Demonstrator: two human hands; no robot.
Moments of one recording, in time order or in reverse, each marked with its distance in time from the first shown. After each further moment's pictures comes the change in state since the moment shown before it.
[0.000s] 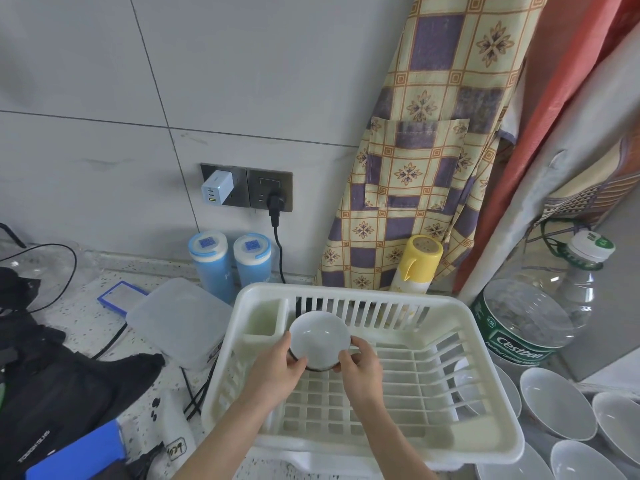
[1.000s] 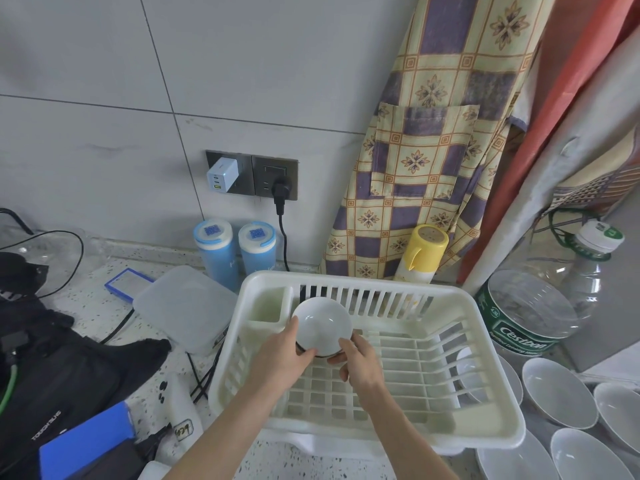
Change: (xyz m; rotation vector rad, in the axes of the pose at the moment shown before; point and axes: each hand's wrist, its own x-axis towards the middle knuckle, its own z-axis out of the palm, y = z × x) left_hand 0.000 0.003 0.002 0.177 0.060 0.034; right_hand 0.000 -0.003 0.000 0.099 -0.186 0.129
